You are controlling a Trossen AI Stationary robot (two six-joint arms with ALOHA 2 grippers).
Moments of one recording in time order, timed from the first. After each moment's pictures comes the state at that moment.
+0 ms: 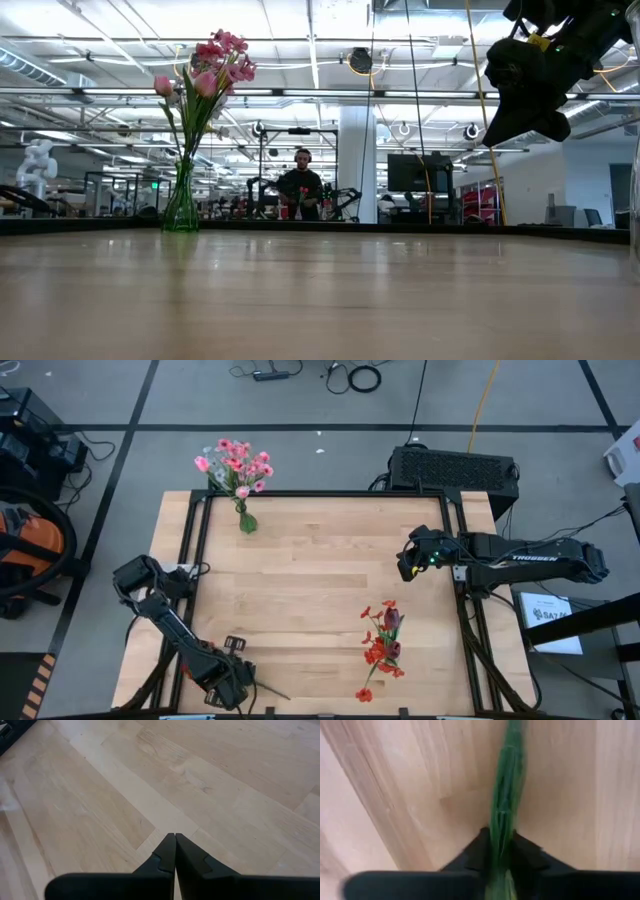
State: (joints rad) left arm -0.90 1.83 1.07 -0.80 0.07 -0.66; right arm -0.14 0.80 0.59 -0.59 0.19 0.70
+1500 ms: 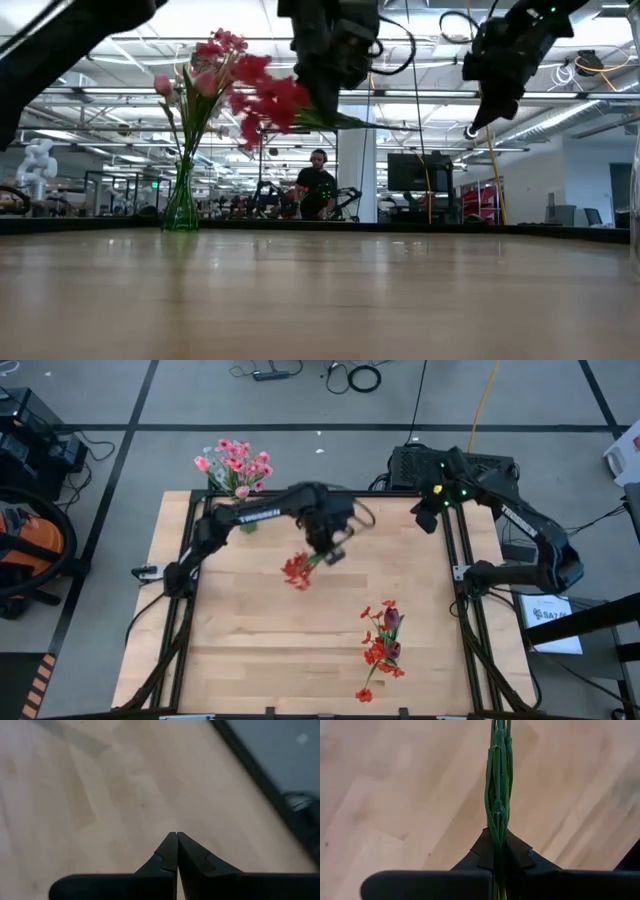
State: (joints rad) left arm 0.24 2.21 2.27 -1.47 0.25 -0.36; right arm -0.99 1.16 1.08 -0.98 -0.40 -0.40
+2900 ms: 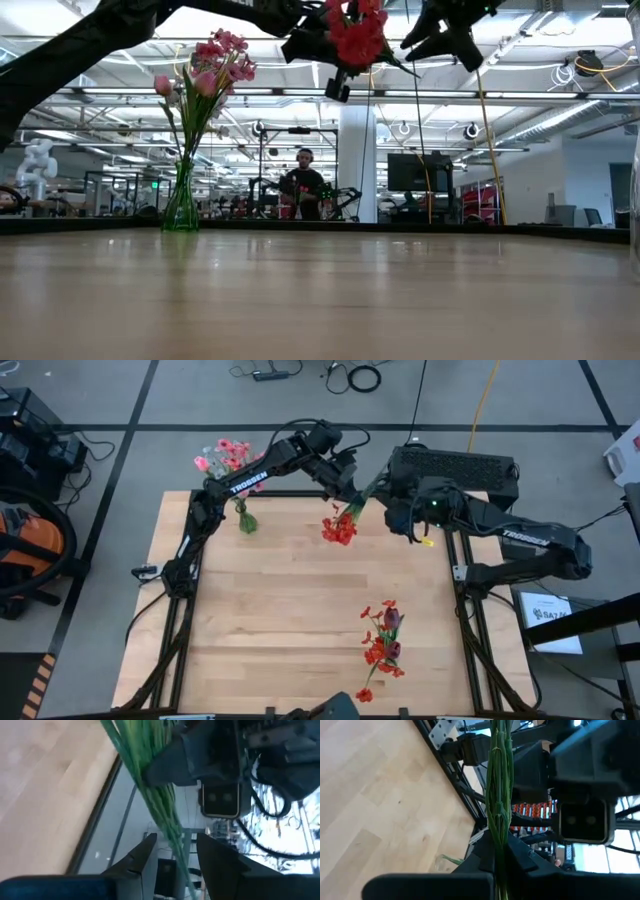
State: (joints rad) left arm 0.54 2.21 2.32 -0.78 1.00 -0.82; right arm -0.32 1.10 1.09 -0.34 0.32 -1.28
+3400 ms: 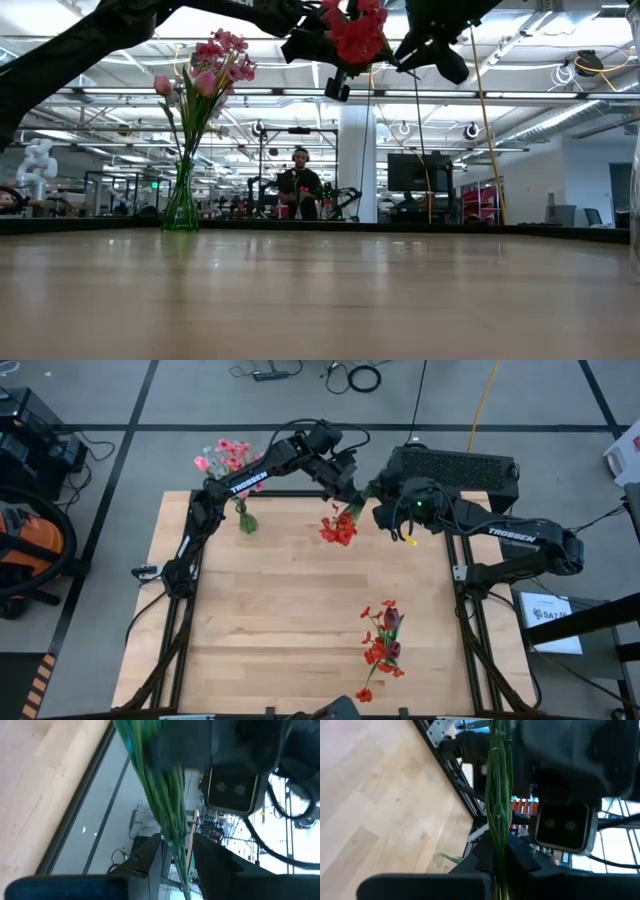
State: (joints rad) left arm 0.53 2.21 2.32 -0.78 1.01 -0.83; right arm -0.32 1.19 1.09 -0.25 0.46 -1.37
